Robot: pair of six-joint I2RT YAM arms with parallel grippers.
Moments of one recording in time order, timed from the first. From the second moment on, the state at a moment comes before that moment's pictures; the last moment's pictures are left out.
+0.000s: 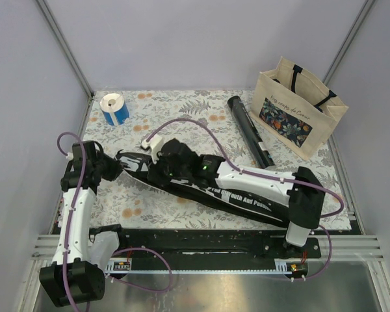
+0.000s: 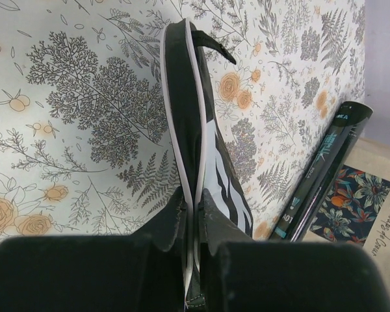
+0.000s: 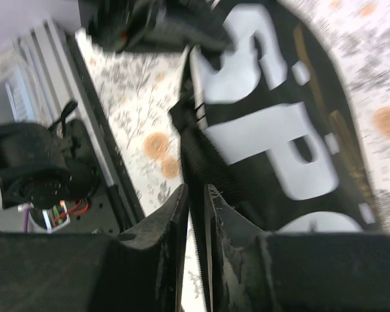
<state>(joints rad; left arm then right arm) 0.16 0.87 0.81 -0.75 0.18 -0.97 1.17 1.78 1.47 -0.17 -0.07 0.20</state>
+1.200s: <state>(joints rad) 0.16 0.86 0.72 -0.63 0.28 -0.93 1.02 1.92 1.62 -0.17 -0.44 0.39</state>
